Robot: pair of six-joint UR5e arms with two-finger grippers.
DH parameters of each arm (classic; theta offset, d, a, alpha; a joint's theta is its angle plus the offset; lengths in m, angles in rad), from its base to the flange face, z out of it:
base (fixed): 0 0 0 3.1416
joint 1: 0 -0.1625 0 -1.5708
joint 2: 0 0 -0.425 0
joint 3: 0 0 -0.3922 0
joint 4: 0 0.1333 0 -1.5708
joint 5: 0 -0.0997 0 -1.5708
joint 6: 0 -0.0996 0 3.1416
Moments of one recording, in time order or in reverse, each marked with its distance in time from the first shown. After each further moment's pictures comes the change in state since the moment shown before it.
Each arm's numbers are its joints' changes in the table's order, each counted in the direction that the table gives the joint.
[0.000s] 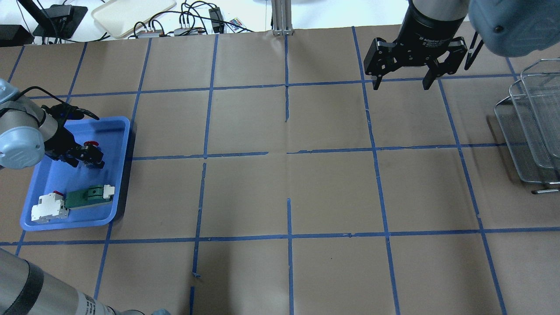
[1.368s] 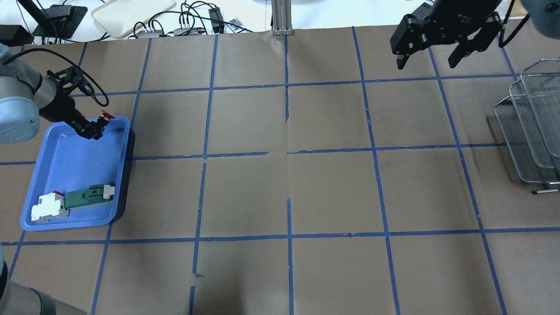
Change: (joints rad) left arm 0.137 0.126 0.099 -0.114 0.067 -0.617; right arm 0.105 -0.033 -0.032 -0.009 -0.031 0.181
